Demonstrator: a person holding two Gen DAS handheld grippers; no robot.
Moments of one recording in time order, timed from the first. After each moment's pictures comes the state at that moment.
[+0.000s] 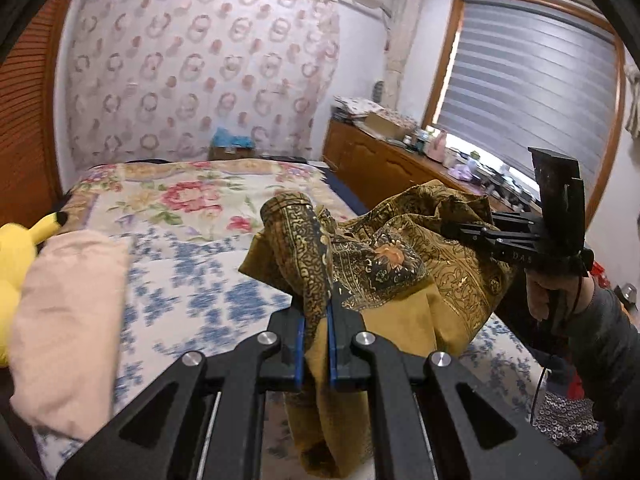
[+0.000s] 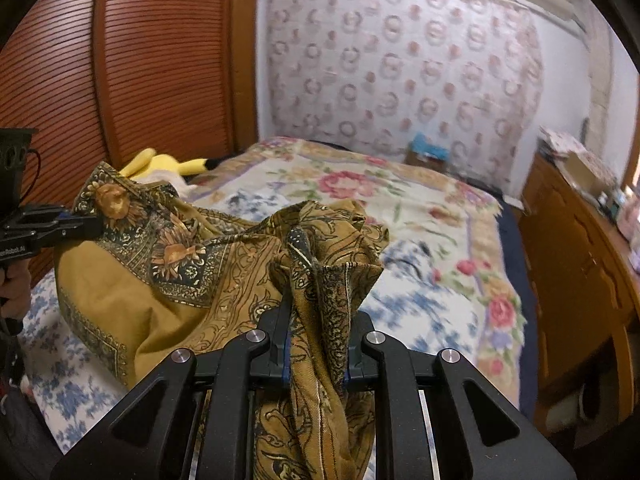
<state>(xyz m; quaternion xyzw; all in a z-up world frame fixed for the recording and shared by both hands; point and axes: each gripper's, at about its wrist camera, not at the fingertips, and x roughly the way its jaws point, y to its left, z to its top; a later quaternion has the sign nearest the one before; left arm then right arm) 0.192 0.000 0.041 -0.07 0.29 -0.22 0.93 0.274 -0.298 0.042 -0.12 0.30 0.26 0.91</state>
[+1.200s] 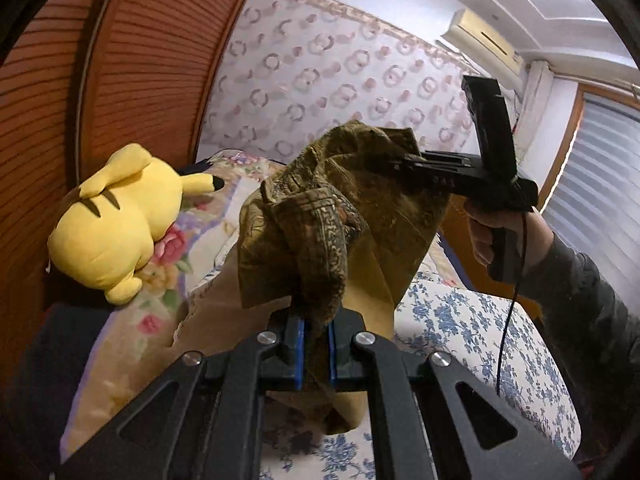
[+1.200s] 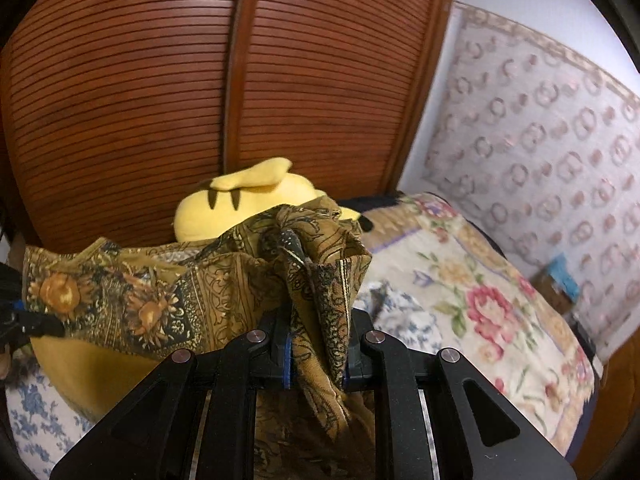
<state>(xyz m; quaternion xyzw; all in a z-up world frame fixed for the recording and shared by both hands) 0.155 0.227 -0.034 -0.20 0.25 -0.01 0.95 0.389 0.097 0.041 -0.26 0.23 0.49 0.80</state>
